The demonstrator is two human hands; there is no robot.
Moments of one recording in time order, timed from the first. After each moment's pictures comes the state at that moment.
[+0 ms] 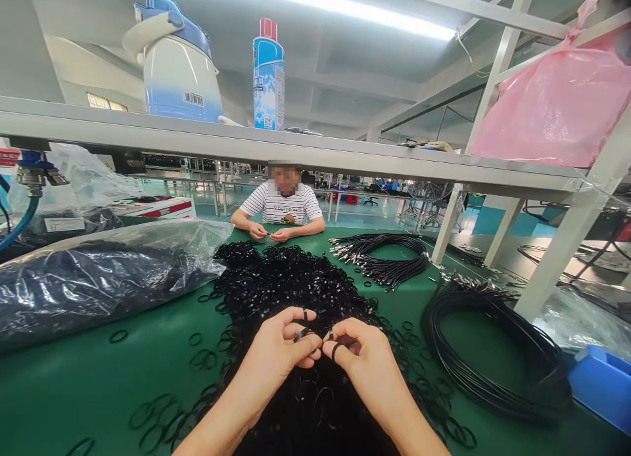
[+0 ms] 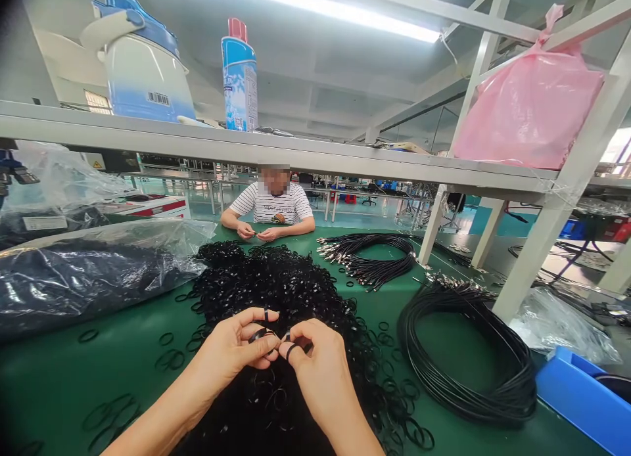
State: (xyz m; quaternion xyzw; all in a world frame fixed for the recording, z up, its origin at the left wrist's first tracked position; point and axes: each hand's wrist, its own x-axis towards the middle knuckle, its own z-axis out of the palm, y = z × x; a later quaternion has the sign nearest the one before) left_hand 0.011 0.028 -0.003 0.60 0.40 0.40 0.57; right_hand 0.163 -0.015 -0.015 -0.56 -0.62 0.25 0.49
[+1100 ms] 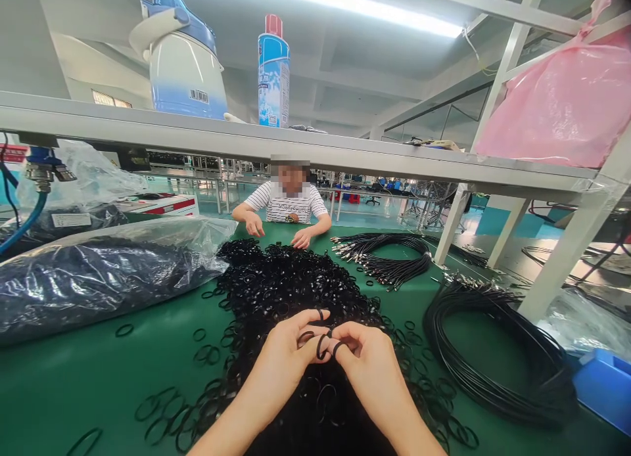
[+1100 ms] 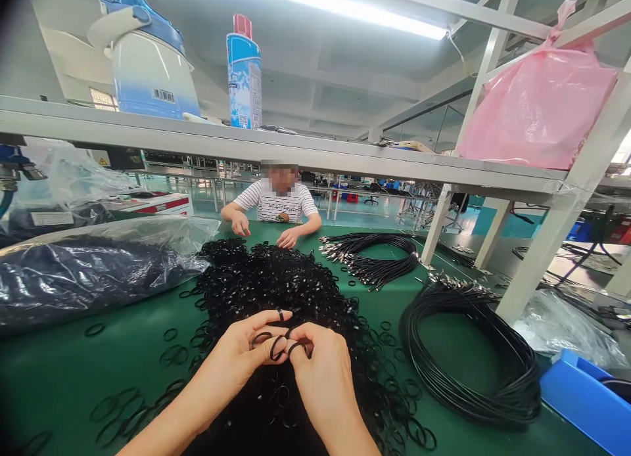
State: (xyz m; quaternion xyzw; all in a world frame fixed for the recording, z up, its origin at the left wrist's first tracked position) left_hand 0.018 0.021 -0.011 0.60 0.34 0.41 0.60; right_hand 0.158 -0.022 -0.010 -0.58 -0.62 0.24 0.47
